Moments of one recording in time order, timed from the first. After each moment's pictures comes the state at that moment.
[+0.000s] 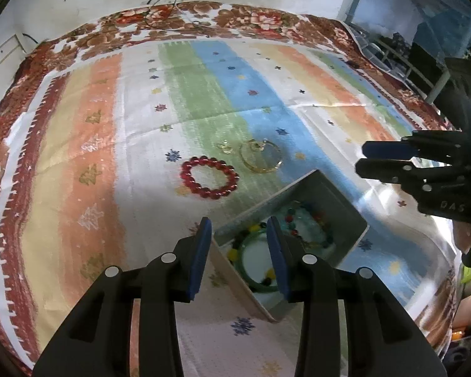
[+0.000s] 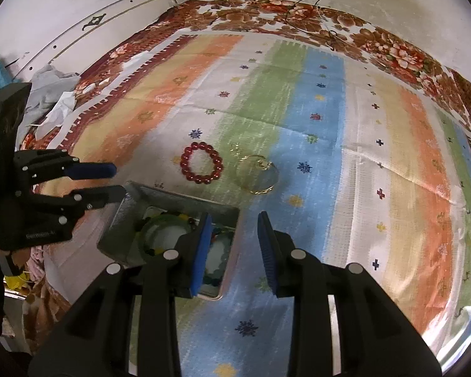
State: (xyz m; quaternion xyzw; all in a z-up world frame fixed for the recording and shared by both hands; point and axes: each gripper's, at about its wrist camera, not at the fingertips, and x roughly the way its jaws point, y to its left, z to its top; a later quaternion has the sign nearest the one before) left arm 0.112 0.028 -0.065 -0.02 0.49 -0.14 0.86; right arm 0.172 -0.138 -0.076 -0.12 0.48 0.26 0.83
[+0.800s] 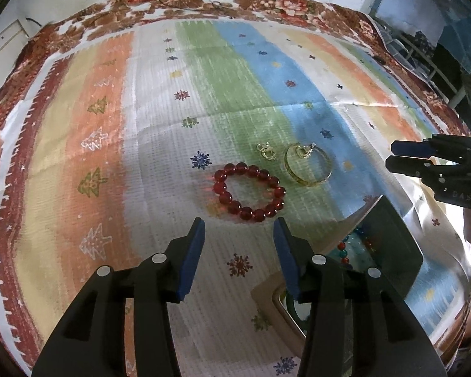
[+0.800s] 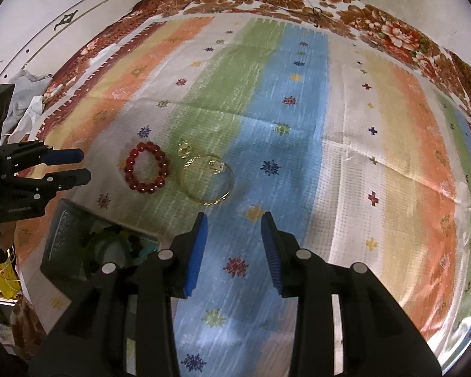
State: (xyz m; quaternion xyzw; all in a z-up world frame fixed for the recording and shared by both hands) left arm 0.171 0.051 -0.102 -0.02 0.52 -0.12 0.84; right arm 0.243 -0.159 -0.121 -0.12 0.52 0.24 0.81
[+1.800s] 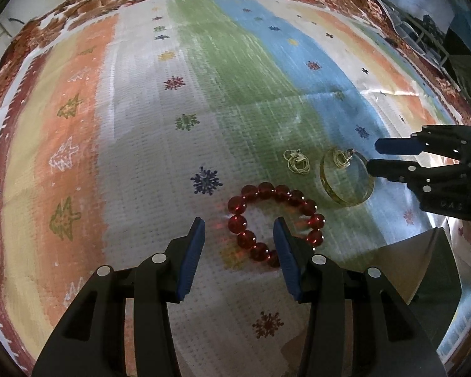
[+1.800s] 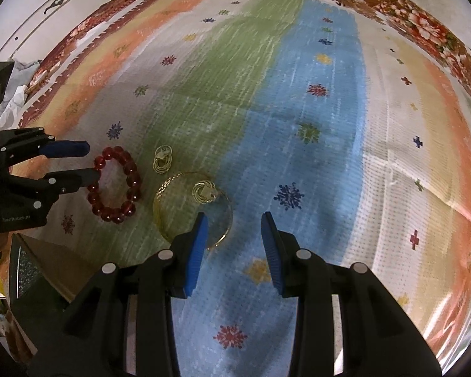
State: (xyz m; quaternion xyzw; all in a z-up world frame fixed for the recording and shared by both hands) left arm 0.225 0.048 -0.144 0.00 0.56 -0.12 0.82; right arm 0.303 -0.124 -0.180 -0.14 0.55 0.25 0.78
